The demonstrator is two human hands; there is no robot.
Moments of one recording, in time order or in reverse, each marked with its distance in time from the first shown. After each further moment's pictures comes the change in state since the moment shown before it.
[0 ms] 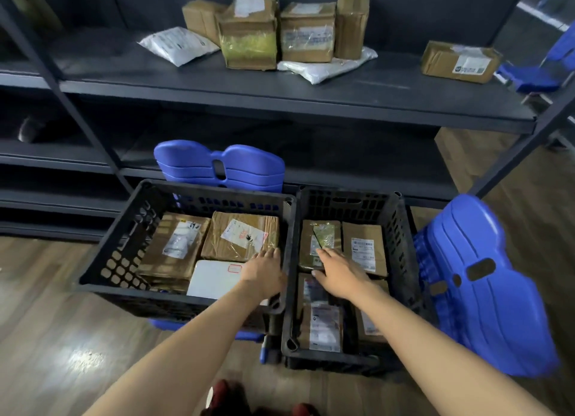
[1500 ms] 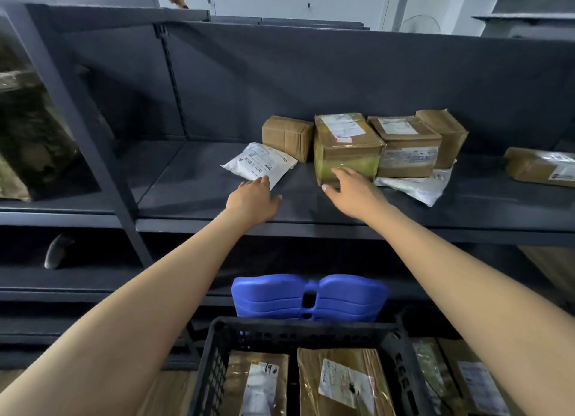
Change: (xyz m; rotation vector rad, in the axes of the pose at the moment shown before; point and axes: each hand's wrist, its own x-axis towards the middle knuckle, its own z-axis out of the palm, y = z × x) left_hand 0.168 -0.322 -0.357 -0.117 0.502 -0.021; right_hand 0.277 -0.249 -0.331 0.040 0.585 0.052
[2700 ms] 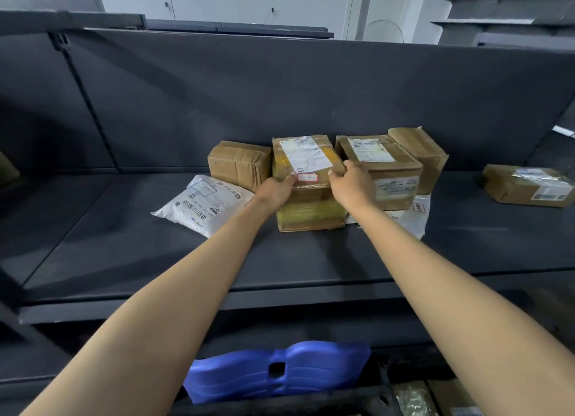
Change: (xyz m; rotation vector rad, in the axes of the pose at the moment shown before) left_hand 0.177 0.108 0.030 -0.764 -0.182 -0.183; right_hand 0.113 0.076 -0.023 0.362 0.263 0.438
